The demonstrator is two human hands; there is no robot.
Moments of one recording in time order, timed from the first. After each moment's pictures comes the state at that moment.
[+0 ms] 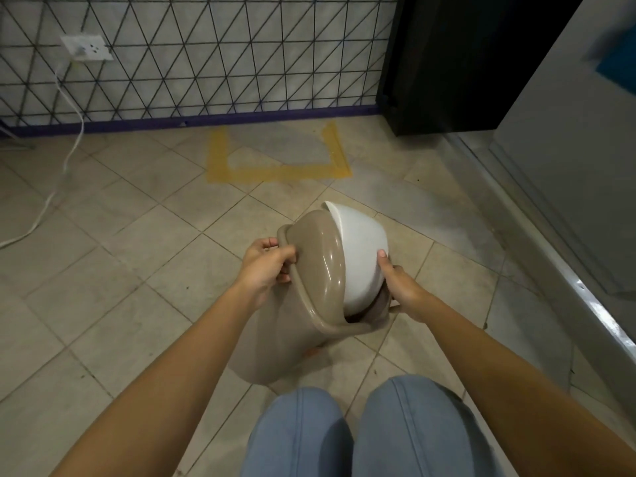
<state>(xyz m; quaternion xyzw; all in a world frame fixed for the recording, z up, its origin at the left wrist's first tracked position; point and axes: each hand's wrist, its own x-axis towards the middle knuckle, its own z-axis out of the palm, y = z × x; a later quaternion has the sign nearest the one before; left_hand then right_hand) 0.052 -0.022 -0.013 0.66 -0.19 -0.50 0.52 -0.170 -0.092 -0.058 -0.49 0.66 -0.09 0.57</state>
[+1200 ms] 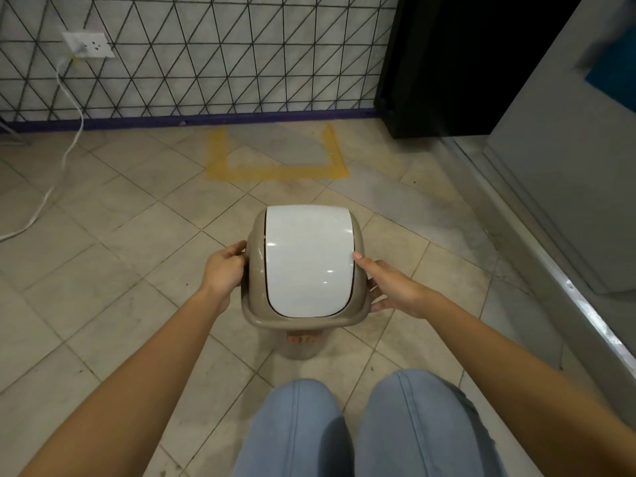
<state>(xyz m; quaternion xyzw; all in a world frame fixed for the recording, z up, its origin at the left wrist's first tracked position) 0.106 0.007 -0.039 0.72 -0.23 -0.44 0.49 -0.160 -0.068 -0.015 -0.57 0.54 -0.04 0.62</state>
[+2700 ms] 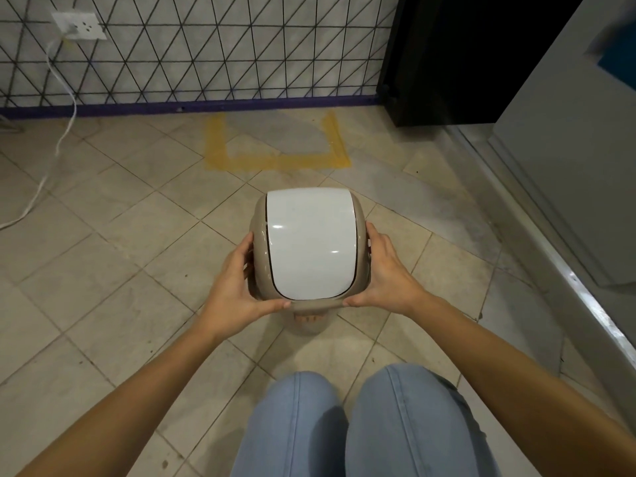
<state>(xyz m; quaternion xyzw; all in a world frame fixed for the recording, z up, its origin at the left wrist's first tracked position) 0.089 0.053 -0.051 0.64 -0.53 -0.35 0.44 -0.150 -0.059 -0.023 -0.80 0.47 -0.11 0.35</state>
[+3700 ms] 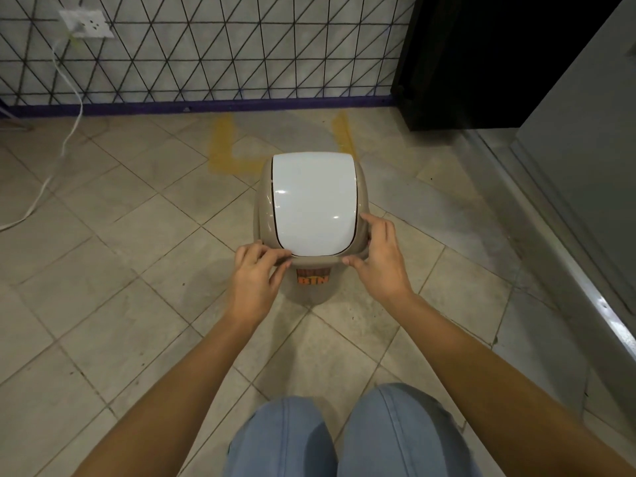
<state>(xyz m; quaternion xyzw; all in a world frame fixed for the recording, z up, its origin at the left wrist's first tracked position) 0.063 -0.014 -0.061 0.72 -0.59 0.01 0.36 -0.118 -0.116 -0.045 -0.77 0.50 -0.28 0.29</state>
